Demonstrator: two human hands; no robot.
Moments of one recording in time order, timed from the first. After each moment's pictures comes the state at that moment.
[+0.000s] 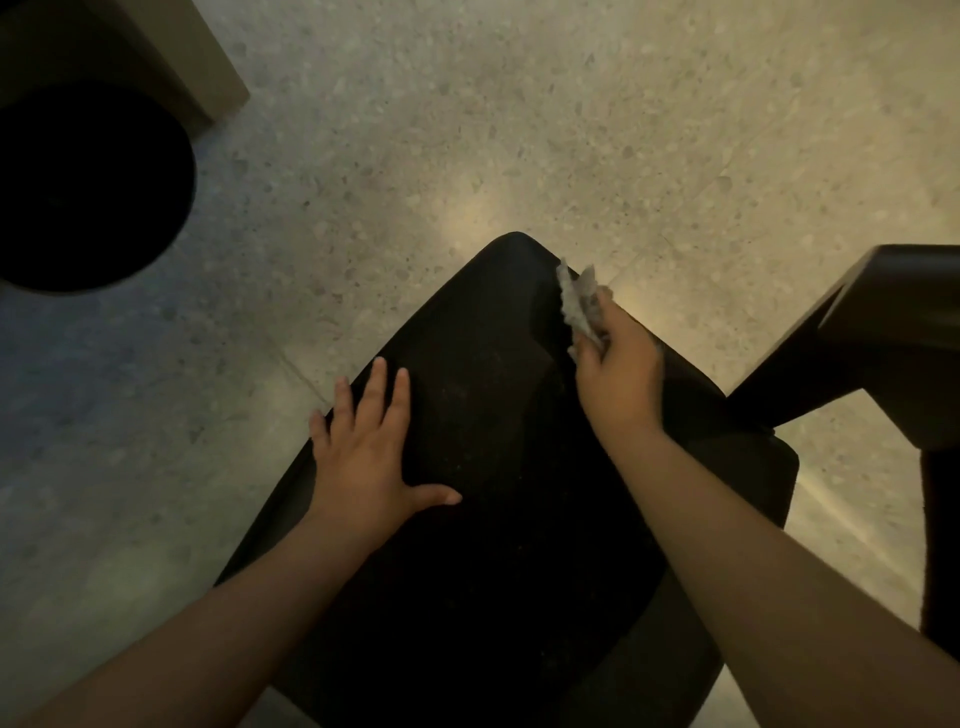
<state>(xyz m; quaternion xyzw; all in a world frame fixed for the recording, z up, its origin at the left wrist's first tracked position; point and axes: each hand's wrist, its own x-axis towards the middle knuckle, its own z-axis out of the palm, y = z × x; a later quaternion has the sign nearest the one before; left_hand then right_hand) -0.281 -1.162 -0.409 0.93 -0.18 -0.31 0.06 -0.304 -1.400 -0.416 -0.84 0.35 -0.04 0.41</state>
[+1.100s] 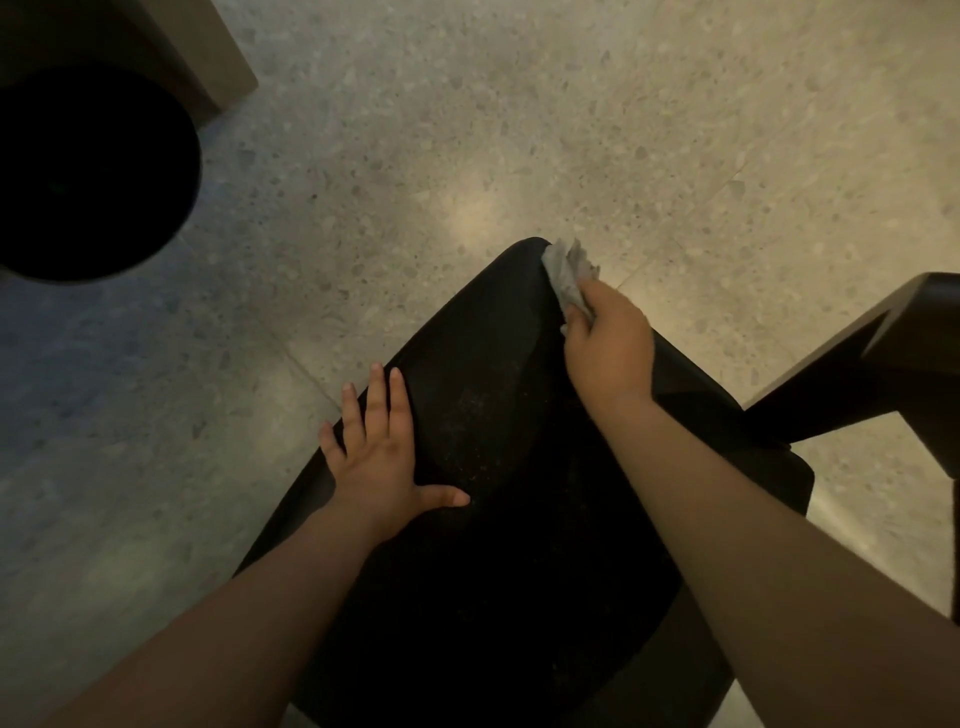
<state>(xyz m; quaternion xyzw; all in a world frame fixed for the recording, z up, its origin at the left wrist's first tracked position) -0.268 -1.161 -0.430 0.90 -0.12 -0.41 0.07 -0.261 -1.395 -0.424 -0.90 0.29 -0.02 0.31</state>
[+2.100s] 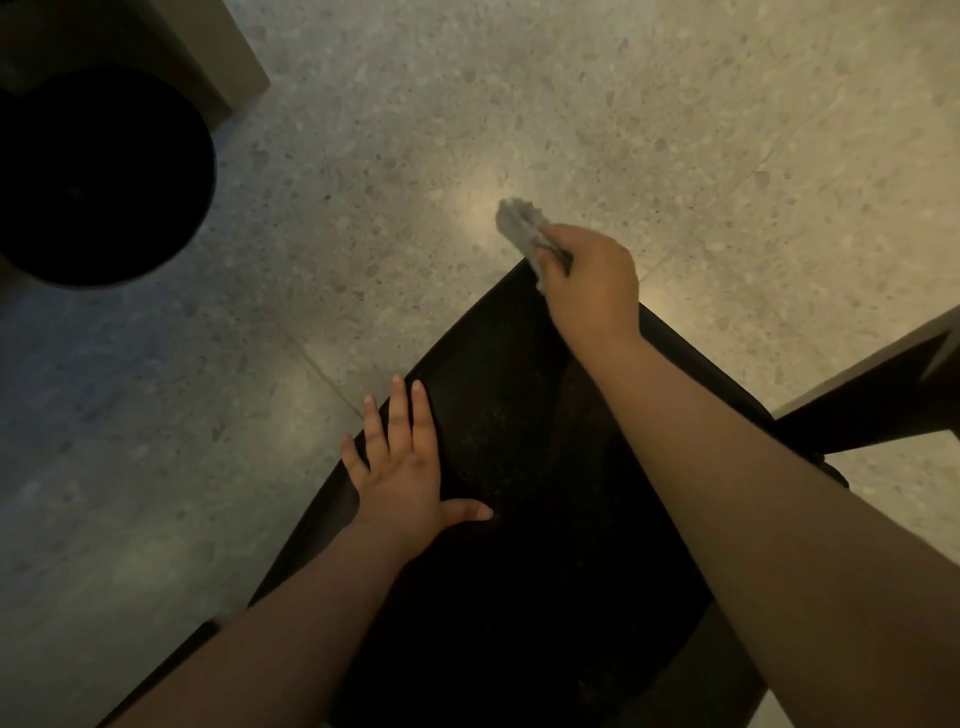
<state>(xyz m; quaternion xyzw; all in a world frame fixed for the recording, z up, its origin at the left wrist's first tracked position) -0.266 -1.162 -0.428 0.89 -0.13 -0.43 0.05 -0.195 -1.379 -0.412 -0.91 0.21 -0.04 0.36</state>
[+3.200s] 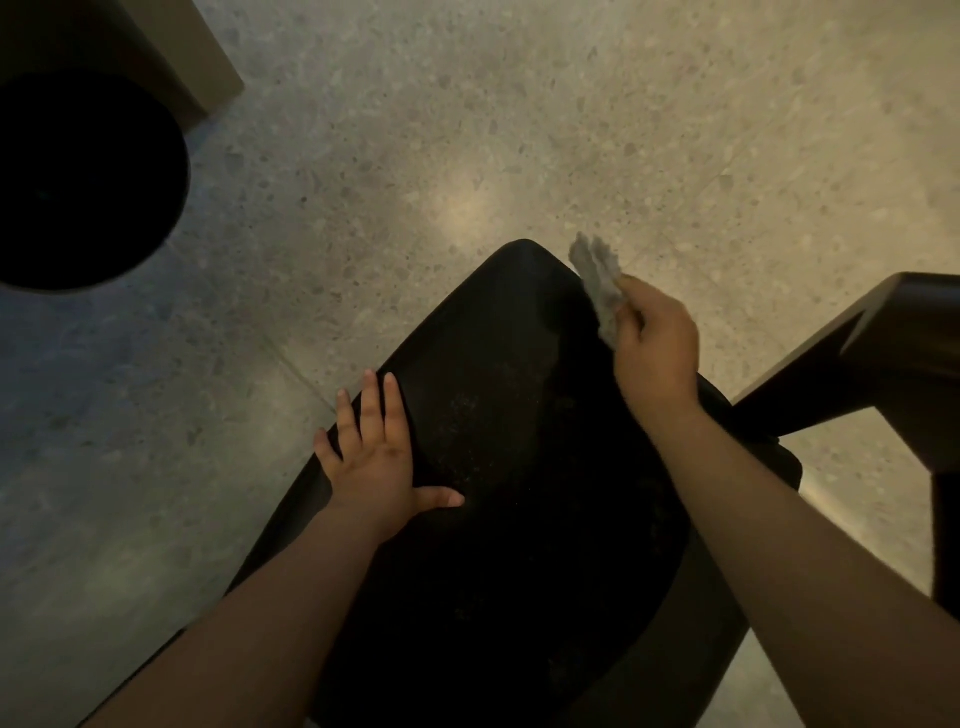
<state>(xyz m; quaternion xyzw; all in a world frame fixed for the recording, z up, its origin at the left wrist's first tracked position) -0.267 -1.166 -0.428 0.90 -0.12 -0.42 0.03 -0.281 -1.428 -0.406 -0.88 0.29 -0.08 0.36</state>
